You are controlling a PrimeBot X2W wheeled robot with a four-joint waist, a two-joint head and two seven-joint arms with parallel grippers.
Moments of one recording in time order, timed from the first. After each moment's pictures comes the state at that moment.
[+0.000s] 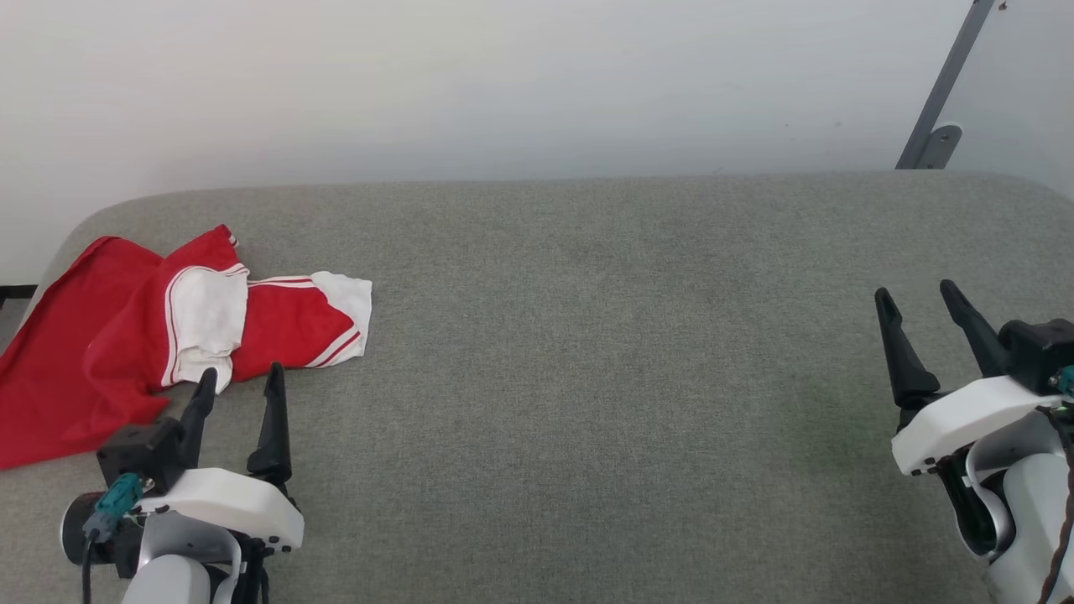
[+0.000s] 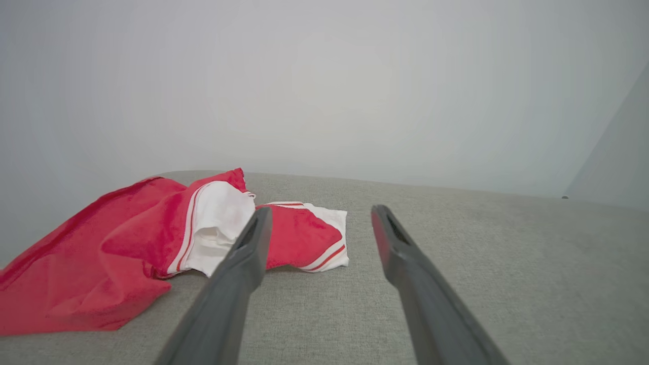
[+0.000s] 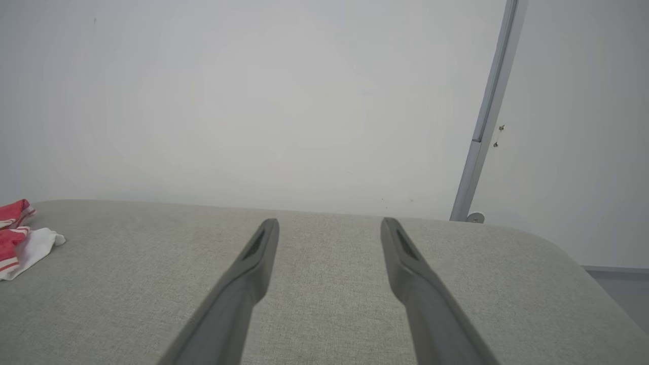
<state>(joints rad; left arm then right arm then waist) -0.17 0.19 -0.01 0.35 -0.31 -0.07 -0.20 -0.34 -0.32 0.10 0.47 0.38 0.13 -0.20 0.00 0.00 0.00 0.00</state>
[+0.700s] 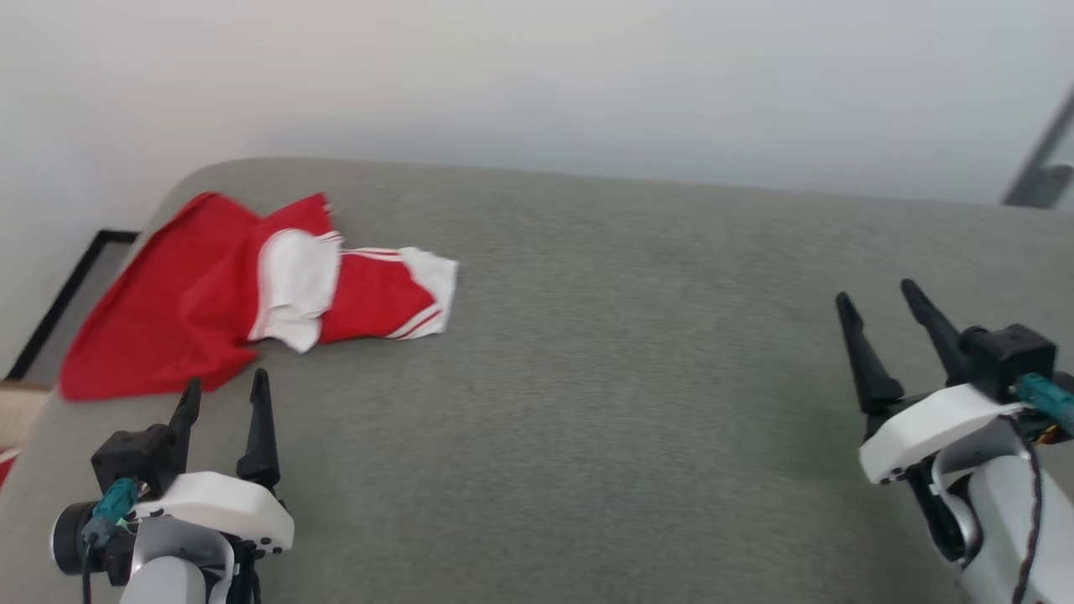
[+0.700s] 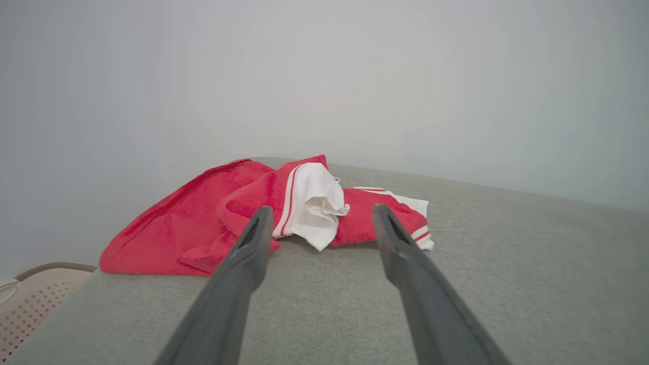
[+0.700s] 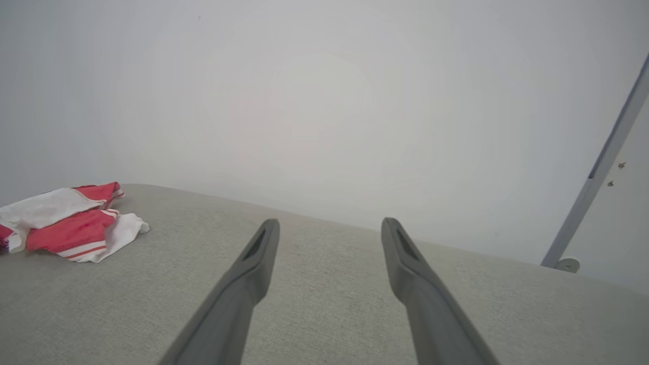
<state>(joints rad) -0.20 0.16 0.08 0.44 -0.22 -0.11 -0.24 -0.34 -0.32 0.16 0.46 0.36 0.13 -0.24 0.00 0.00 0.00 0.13</state>
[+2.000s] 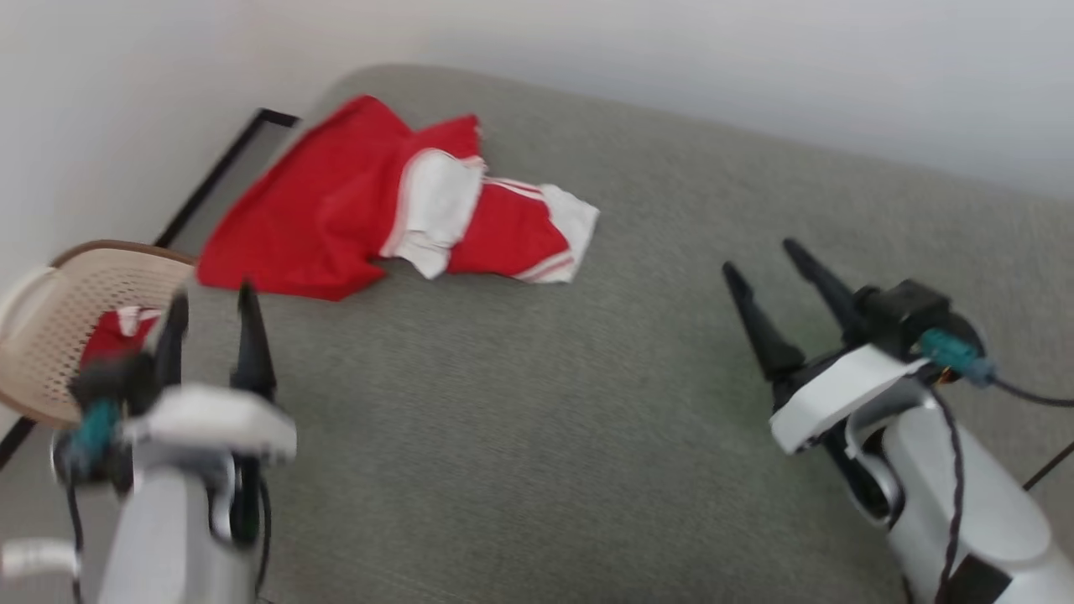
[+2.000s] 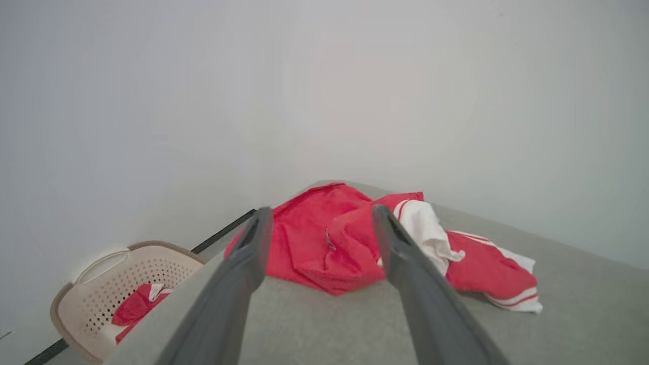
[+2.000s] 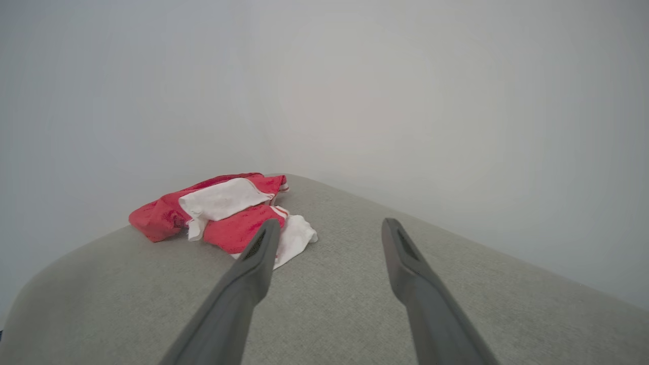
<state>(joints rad) -0.34 0.09 0.16 0.45 -0.20 -0.12 -0.26 -0.48 -0.27 0.40 0.48 0.44 0.13 -0.26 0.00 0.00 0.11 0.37</state>
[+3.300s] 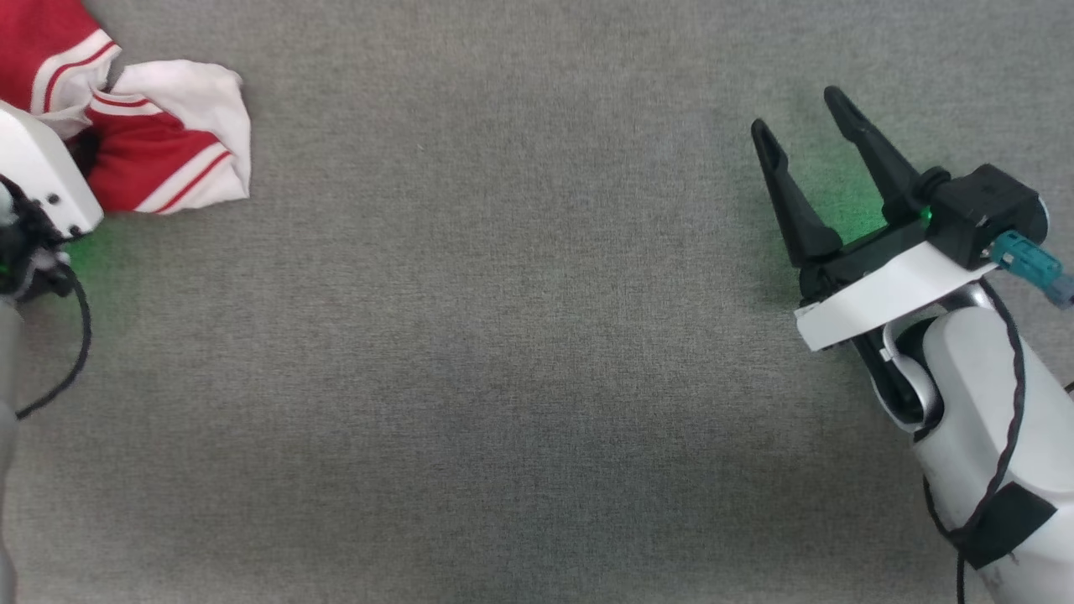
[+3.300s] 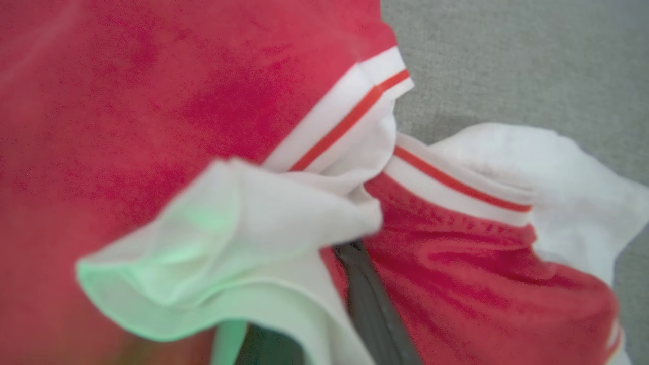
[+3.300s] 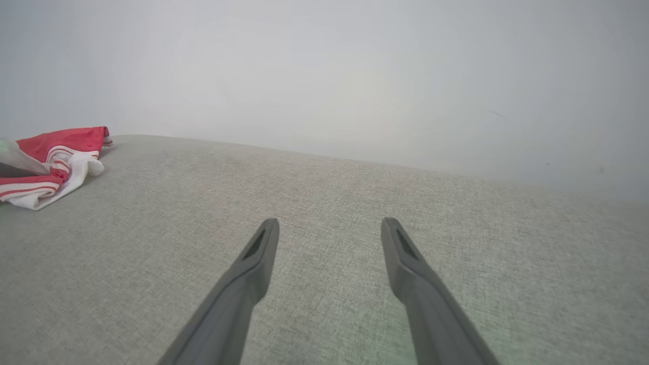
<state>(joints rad) -1.04 0.52 -0.26 1.03 -0.72 -0.13 0.46 -0.62 -0.32 0.37 0.33 0.42 0.13 -0.26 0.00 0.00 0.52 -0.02</state>
